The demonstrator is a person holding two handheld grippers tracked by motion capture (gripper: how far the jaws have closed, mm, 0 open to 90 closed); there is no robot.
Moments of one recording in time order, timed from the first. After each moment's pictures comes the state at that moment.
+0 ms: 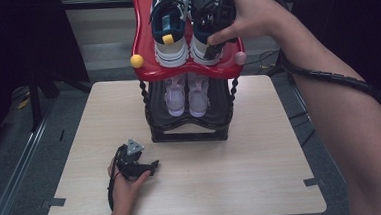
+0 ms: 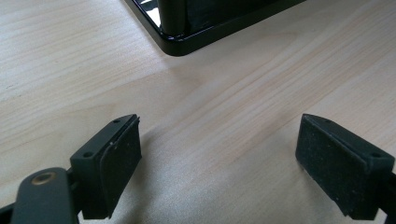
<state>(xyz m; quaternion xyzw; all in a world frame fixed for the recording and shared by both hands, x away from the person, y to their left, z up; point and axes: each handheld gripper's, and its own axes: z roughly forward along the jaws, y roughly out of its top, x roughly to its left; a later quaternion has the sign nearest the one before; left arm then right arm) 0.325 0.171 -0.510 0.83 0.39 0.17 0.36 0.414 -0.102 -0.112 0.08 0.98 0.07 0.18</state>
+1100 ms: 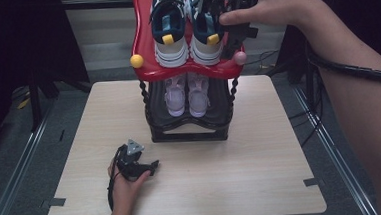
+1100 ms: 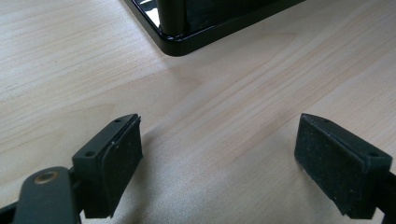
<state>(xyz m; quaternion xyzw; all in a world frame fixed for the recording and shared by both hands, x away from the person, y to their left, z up) 0.325 0.170 -0.510 0.83 0.39 0.17 0.36 0.392 -0.124 -0.085 0.08 0.99 0.06 0.13</state>
